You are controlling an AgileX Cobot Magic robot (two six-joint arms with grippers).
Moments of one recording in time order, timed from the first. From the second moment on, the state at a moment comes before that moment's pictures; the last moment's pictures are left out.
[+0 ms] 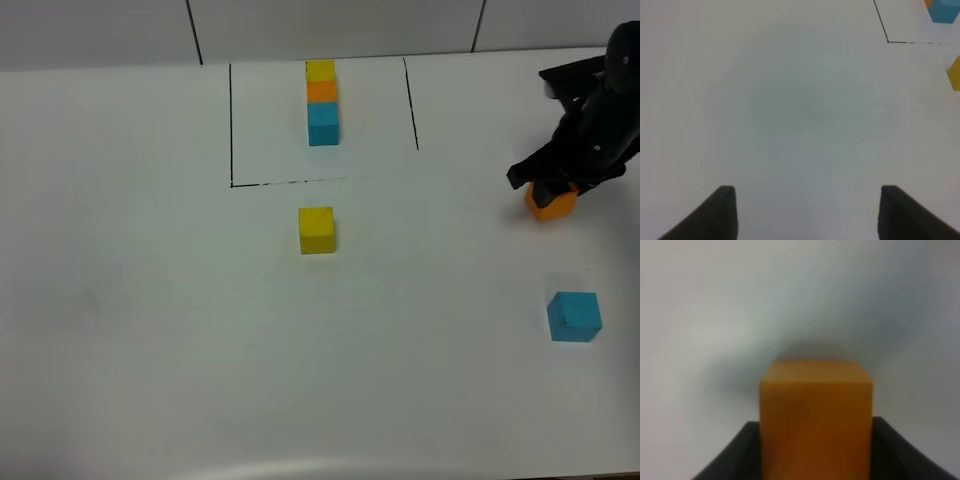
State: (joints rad) left arm 0.00 0.00 -0.51 -0.01 1.07 -0.06; right arm 0.14 2.09 -1.50 0.01 0.86 -0.25
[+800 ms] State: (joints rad) left arm 0.00 0.00 -0.51 -0.01 1.07 -0.06; right arm 0.59 2.09 -1.60 0.01 0.94 -1.04
